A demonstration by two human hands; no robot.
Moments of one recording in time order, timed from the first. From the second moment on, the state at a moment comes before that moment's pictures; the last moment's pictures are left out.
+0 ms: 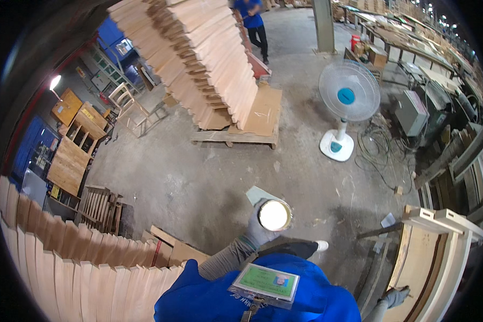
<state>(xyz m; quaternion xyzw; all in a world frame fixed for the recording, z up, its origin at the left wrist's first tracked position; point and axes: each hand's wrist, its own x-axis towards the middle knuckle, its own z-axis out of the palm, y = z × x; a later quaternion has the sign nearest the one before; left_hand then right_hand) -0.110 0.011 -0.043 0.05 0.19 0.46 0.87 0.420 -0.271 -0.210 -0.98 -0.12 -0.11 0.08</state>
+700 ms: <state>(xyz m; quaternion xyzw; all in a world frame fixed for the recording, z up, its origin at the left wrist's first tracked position) -0.196 0.042 -0.012 0.01 0.16 0.67 0.72 0.404 -0.265 -0.190 -0.98 -0.11 -0.13 0.14</state>
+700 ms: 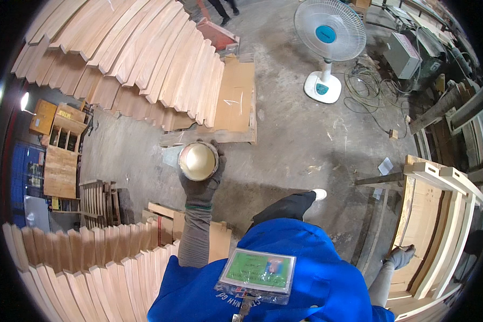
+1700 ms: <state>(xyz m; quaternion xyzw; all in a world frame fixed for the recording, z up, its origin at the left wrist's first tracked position) -0.195 0.042 0.011 0.13 0.10 0.71 0.69 0.372 -0.232 -0.167 -0.96 -0.10 -0.23 0.15</state>
